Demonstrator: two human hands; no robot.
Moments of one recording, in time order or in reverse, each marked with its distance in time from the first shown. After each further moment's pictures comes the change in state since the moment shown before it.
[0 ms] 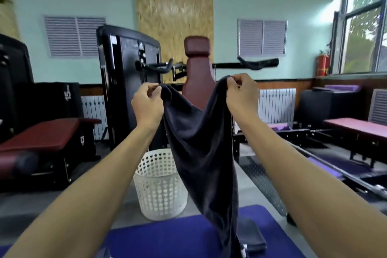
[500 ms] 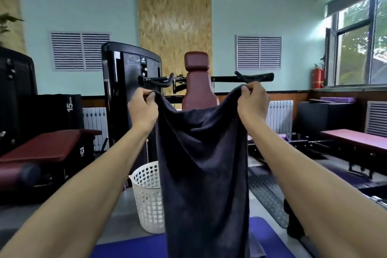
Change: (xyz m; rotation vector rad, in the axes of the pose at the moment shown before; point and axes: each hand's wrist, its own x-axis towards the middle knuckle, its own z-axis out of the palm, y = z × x) left_hand 0.026 0.022 -0.022 0.157 0.001 0.081; right_hand 0.019 -0.014 -0.030 -0.113 0.123 0.003
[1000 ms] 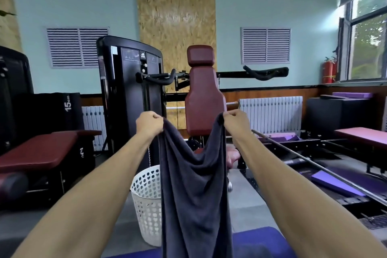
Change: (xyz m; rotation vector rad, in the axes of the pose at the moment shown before) left_hand 0.055 -0.106 0.090 0.121 -0.317 -0.352; right_hand 0.037 0.096 0.141 0.060 -0.328 0.325
